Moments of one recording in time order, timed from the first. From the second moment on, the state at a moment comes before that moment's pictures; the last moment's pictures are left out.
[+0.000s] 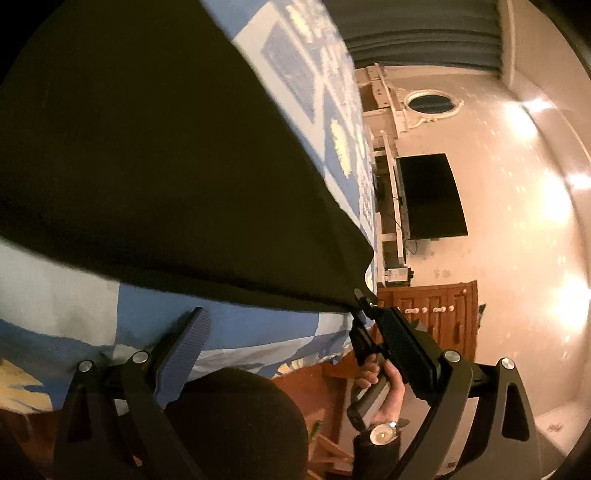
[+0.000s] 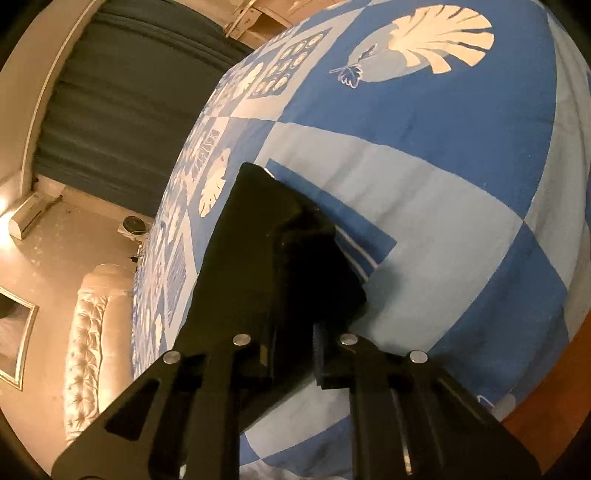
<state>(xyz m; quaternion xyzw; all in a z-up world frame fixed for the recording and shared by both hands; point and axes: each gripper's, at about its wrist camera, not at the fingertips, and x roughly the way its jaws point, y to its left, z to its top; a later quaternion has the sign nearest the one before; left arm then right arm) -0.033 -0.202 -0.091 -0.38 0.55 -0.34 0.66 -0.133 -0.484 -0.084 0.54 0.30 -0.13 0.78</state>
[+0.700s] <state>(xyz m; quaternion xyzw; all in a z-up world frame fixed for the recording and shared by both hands) -0.019 -0.212 -0.109 -0.43 0.57 -0.25 0.66 -0.156 -0.495 -0.106 0.58 0.27 -0.10 0.76</state>
